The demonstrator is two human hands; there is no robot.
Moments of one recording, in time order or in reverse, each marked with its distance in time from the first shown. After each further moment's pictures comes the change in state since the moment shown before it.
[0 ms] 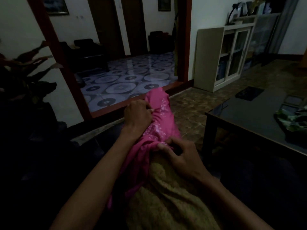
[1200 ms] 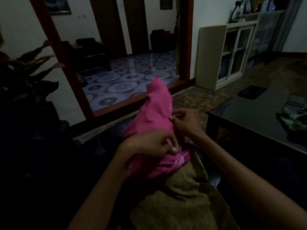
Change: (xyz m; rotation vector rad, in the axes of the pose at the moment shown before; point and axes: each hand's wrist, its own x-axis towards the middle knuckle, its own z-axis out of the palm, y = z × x) left_hand -0.065 0.047 -0.057 -0.241 -1.002 0.190; right_hand 0.106 0.050 -0.024 -0.163 0.160 0.365
